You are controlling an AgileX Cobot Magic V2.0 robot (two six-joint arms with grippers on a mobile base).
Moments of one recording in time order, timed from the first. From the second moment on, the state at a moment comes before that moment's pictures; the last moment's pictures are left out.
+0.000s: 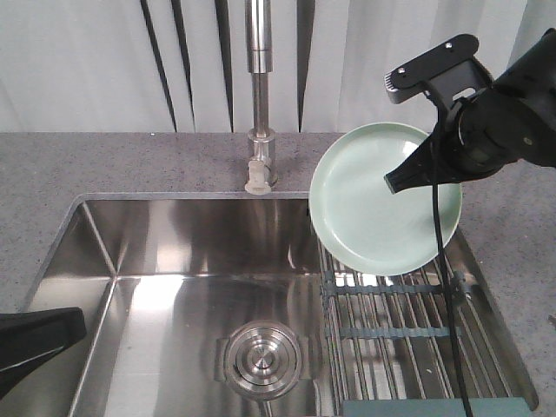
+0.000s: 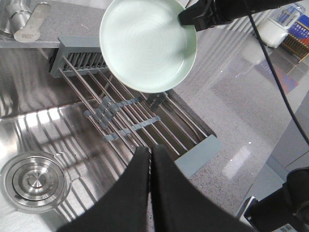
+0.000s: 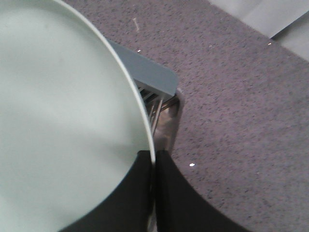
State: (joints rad) left arm 0.34 0.70 -0.46 1.77 -1.22 -2.11; right arm 0.44 1.50 -1.36 -0.55 0.95 0.23
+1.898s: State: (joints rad) left arm 0.34 0.70 -0.46 1.77 -1.22 -2.11; right arm 0.14 1.78 -1.36 -0.17 0.99 -0.15
